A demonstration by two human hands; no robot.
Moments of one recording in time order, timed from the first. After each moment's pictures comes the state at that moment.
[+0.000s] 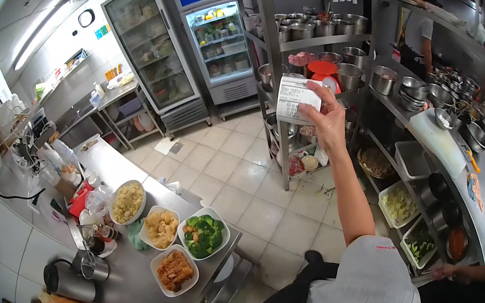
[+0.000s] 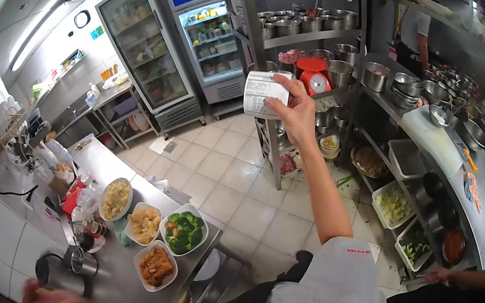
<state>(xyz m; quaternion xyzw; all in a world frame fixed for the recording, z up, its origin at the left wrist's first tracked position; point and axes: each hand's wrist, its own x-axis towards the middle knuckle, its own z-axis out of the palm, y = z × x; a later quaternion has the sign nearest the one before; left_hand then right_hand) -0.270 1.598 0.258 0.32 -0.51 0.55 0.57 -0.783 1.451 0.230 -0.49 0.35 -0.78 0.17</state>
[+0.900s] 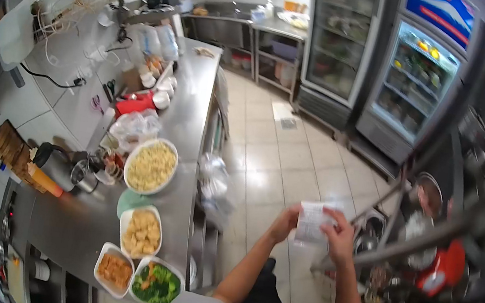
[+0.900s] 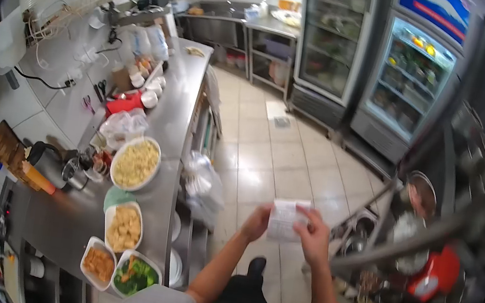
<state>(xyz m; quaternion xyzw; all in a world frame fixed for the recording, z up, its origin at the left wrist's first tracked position) -0.609 1.059 -0.019 0.27 -0.34 -0.67 0.60 -0.777 1.050 0.067 -0.61 0.37 -0.41 0.56</state>
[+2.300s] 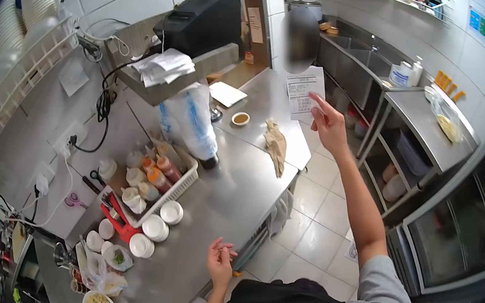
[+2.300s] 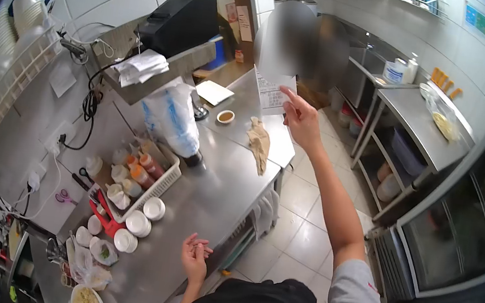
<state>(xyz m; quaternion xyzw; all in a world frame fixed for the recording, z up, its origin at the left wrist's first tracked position) -0.076 0.581 0.007 0.70 -0.04 0.07 0.71 0.073 0.249 0.186 -0.76 -0.07 -0.37 0.53</state>
